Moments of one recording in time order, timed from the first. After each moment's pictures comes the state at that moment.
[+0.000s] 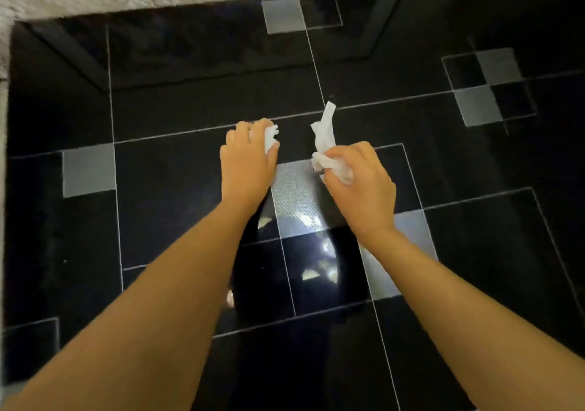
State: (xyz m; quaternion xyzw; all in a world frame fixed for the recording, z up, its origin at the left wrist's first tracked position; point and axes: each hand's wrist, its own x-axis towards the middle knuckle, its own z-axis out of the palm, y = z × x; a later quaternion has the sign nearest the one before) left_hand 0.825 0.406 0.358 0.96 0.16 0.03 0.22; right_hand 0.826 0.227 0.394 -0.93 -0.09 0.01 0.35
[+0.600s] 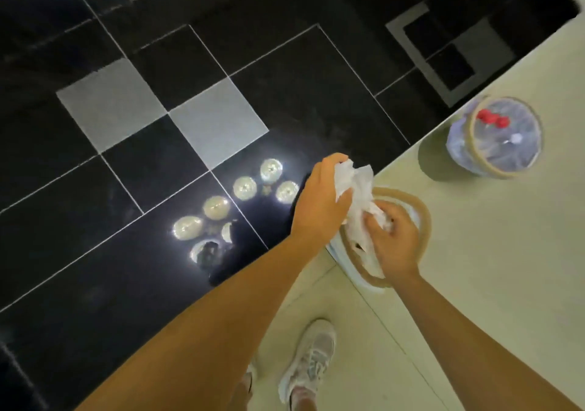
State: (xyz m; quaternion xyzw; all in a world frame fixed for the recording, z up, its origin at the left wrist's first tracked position) left_hand 0.596 0.057 0.389 0.82 -0.07 -0.20 0.54; right_hand 0.516 -0.068 0.380 -0.79 0.34 0.02 0.51
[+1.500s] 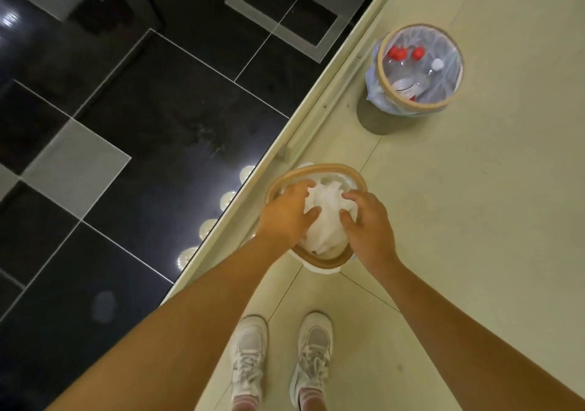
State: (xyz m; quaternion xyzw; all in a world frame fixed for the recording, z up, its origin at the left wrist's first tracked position) left_hand 0.549 -0.051 0.354 0.84 -0.20 -0.41 0.31; right_hand 0.438 -0.175 0.341 -0.85 0.36 0.01 0.39
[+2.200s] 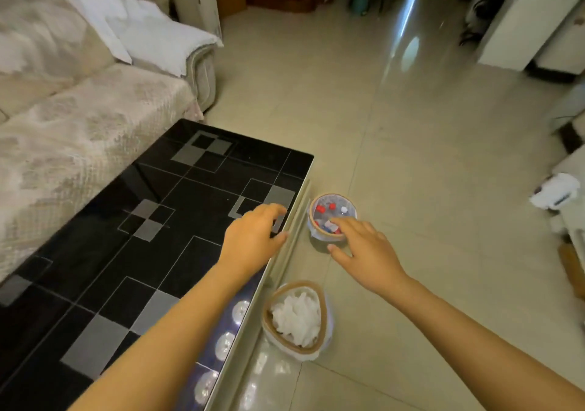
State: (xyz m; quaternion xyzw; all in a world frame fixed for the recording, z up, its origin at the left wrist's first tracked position) left_hand 0.592 -0.043 0.778 0.87 -0.45 -0.06 0.20; right_hand 0.426 -0.191 0.768 -0.95 0.25 -0.05 0.18
